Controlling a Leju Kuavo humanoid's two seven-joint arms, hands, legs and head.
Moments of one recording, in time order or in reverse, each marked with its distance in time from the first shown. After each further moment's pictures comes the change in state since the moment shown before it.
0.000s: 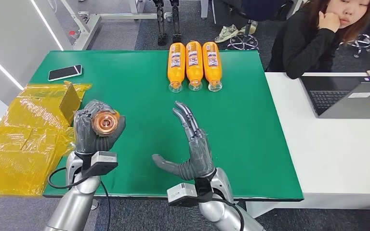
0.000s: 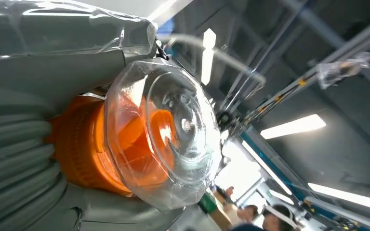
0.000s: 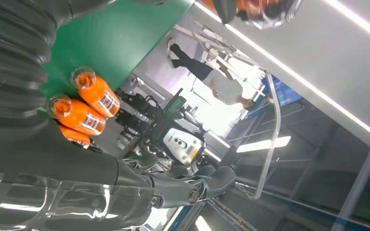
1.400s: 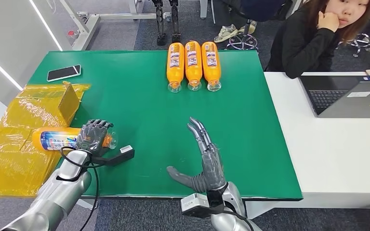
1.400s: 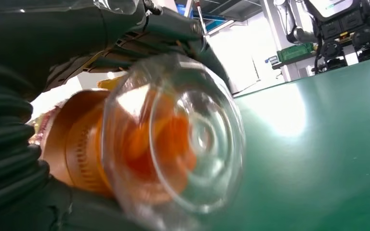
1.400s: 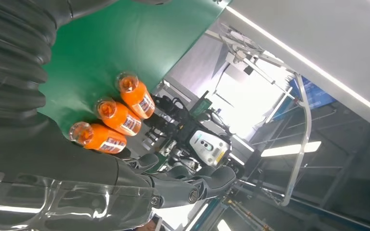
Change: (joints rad) left arm -0.237 0.183 -0.113 0.716 -0.717 0.004 0.584; right arm 0.108 -0.083 -0.019 -0.038 -0.014 -0.030 0.001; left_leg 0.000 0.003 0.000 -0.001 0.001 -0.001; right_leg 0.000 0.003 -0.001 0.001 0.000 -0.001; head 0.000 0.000
